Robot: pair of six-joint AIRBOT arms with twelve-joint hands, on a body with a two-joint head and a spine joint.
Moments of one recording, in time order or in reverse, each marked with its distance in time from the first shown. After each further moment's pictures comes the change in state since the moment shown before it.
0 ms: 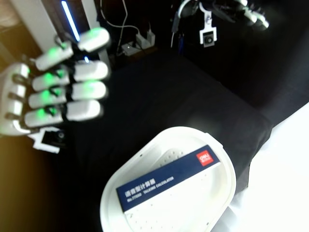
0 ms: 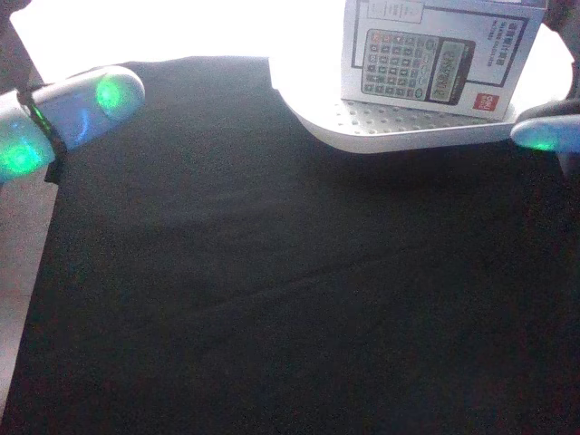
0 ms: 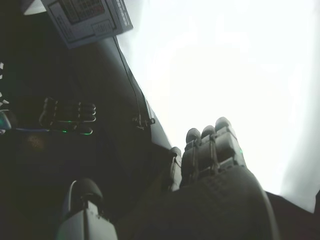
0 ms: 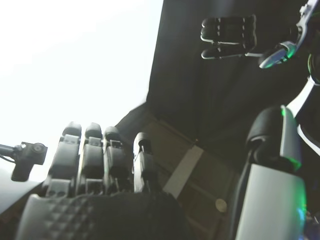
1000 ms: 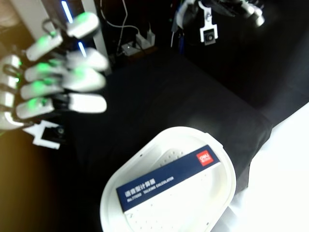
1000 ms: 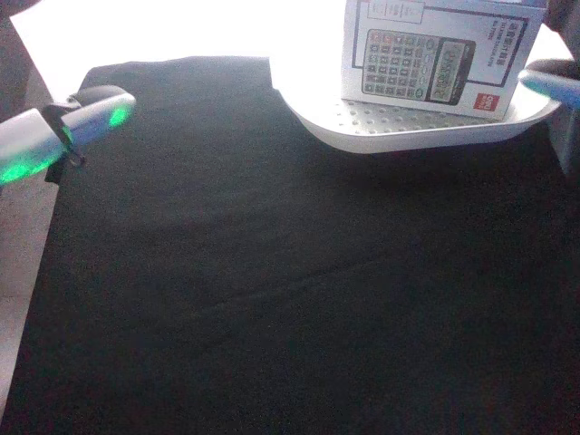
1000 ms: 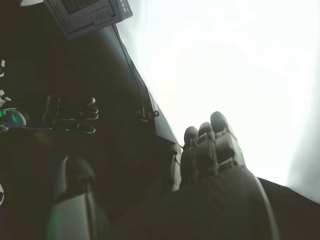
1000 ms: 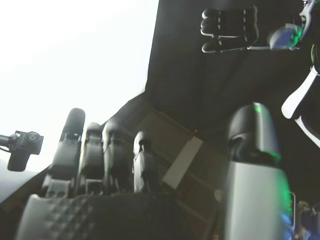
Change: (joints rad) left arm -0.005 0.004 -0.008 0.006 -0.024 0.011; right arm -0.006 -0.003 -0.010 0.016 0.046 0.000
